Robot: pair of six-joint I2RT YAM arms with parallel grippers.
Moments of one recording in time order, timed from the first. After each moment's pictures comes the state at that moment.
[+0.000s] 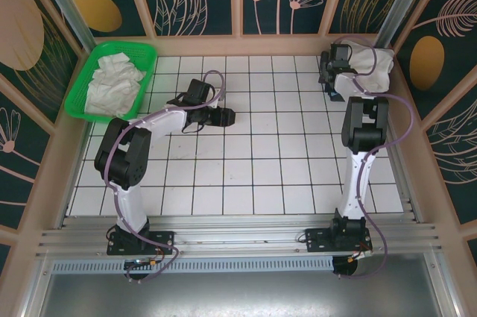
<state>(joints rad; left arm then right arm) -0.44 1.92 1.28 -0.25 0.39 -0.31 -0.01 2.29 1.83 -0.21 0.30 -0.02</state>
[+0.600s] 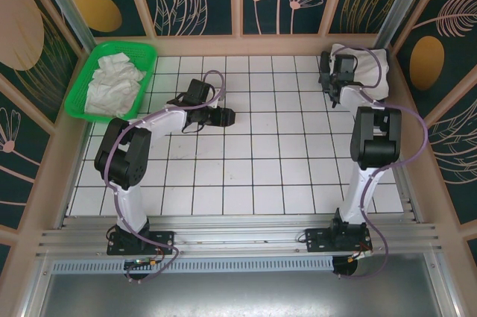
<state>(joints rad) -0.44 1.92 1.28 -0.25 0.39 -0.31 -0.02 2.02 1.45 -0.09 0.13 -0.07</state>
